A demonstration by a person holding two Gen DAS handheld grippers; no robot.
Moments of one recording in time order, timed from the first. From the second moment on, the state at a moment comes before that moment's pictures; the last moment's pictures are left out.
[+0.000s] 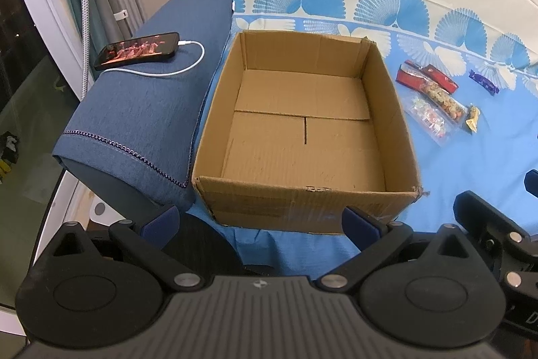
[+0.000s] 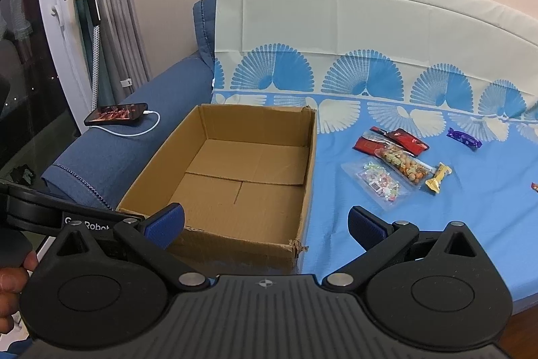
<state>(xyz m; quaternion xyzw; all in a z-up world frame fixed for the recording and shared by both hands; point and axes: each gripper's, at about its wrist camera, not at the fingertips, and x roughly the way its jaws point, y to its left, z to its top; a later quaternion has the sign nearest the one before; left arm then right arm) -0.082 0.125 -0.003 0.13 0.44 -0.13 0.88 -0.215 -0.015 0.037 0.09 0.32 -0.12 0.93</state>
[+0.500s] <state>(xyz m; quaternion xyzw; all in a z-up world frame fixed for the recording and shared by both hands) -0.077 0.081 -0.007 0.17 0.46 -0.15 0.86 -0.229 -0.071 0.021 0.18 0.29 -0.17 0.92</state>
